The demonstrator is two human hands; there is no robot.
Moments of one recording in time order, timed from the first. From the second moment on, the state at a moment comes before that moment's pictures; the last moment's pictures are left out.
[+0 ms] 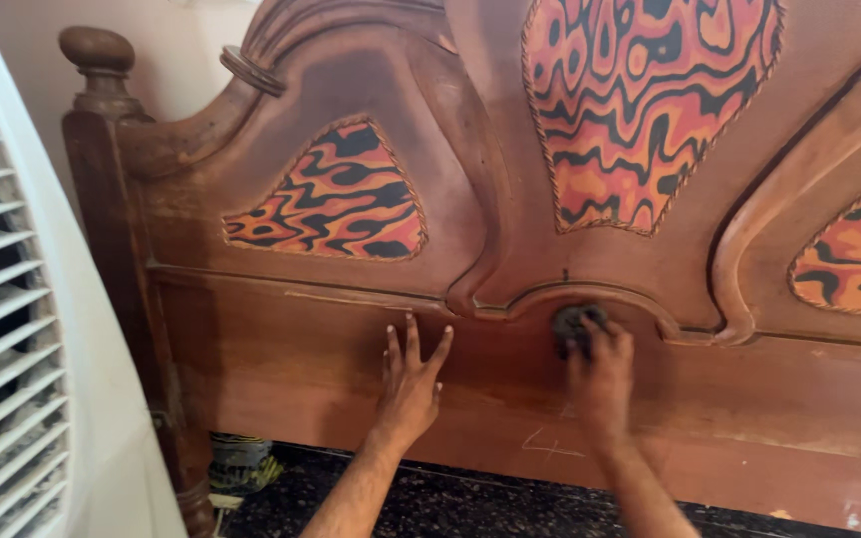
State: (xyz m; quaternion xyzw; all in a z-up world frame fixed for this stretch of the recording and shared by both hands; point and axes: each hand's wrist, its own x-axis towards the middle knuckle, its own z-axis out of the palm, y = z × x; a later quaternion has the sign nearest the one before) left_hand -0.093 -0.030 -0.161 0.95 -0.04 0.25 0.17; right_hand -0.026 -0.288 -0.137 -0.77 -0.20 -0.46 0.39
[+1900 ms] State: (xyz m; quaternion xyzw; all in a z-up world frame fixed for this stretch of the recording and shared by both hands) left_hand -0.096 -0.055 -0.156 0.95 -0.07 0.22 0.22; right_hand -0.021 -0.270 -0.169 -0.80 -0.37 -0.42 0.21
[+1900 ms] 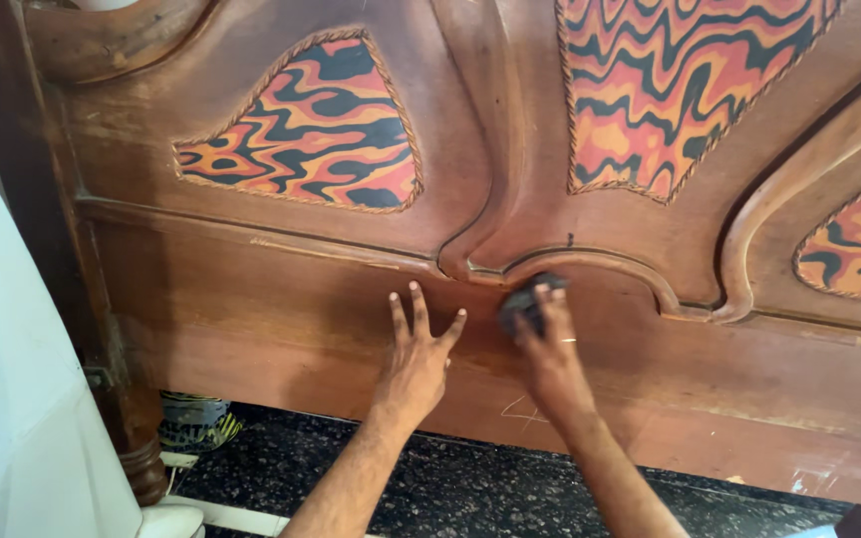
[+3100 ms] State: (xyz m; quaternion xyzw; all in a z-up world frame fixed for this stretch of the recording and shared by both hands) left_hand -0.088 -0.085 -0.182 0.95 -0.14 0.27 0.09; right_hand -0.026 -0.310 -0.207 -0.85 -0.26 -0.20 0.41
